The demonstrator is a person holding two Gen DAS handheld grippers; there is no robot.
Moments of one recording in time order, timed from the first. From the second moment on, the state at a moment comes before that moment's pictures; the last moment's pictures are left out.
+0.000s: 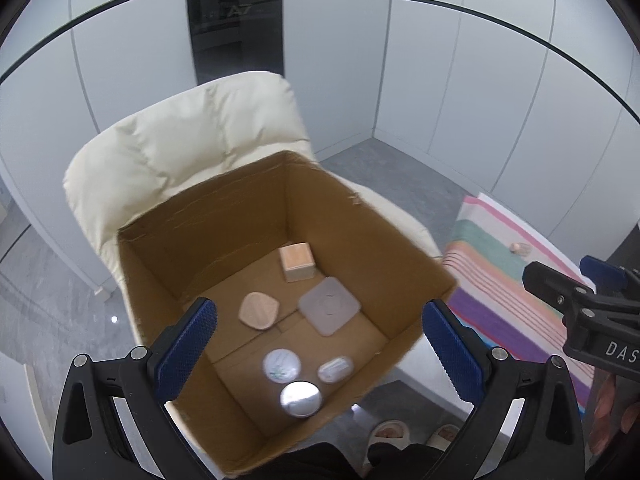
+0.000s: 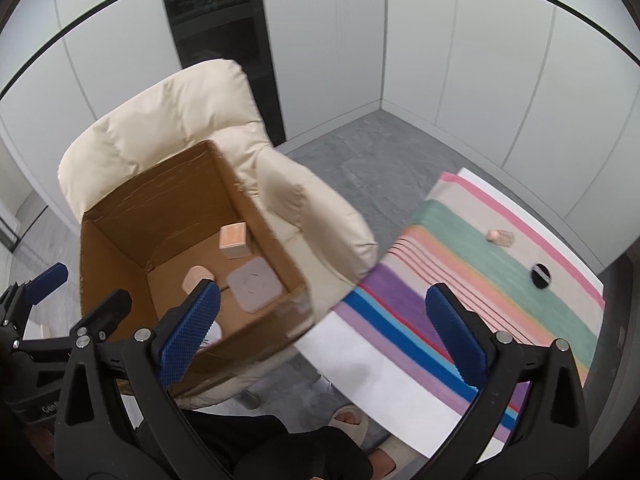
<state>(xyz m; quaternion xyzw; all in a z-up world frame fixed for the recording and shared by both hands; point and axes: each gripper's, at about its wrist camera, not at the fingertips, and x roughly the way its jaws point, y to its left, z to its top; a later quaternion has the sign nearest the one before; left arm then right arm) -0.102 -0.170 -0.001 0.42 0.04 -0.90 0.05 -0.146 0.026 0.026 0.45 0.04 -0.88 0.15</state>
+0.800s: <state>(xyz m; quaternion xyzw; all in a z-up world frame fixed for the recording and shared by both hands) -0.129 -0.035 0.012 0.42 -0.02 -0.90 -0.06 -0.127 0.177 0.034 0.45 -0.02 -0.89 0.04</state>
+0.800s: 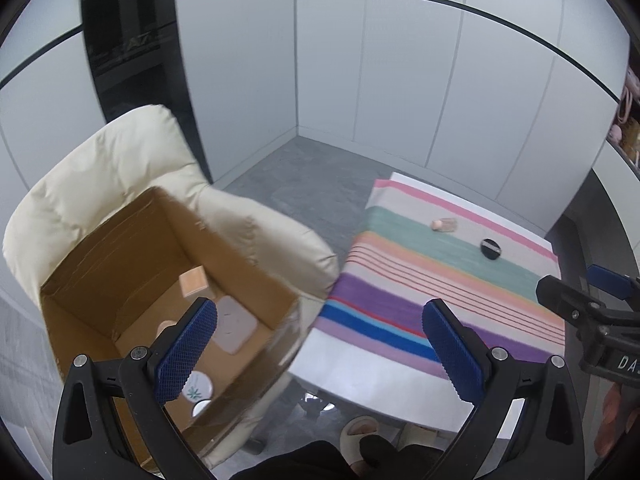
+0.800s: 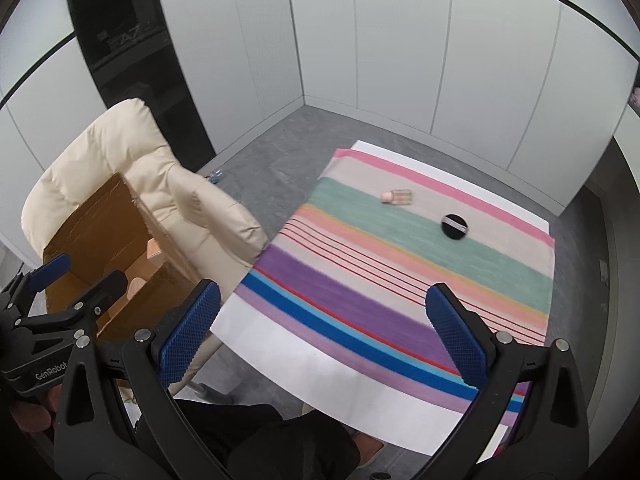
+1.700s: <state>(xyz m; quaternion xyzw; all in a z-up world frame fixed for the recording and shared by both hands) -0.243 0.145 -0.085 0.46 -0.10 -0.87 -0.16 -0.194 0.335 -0.074 0.50 -0.08 -0.86 -0.06</state>
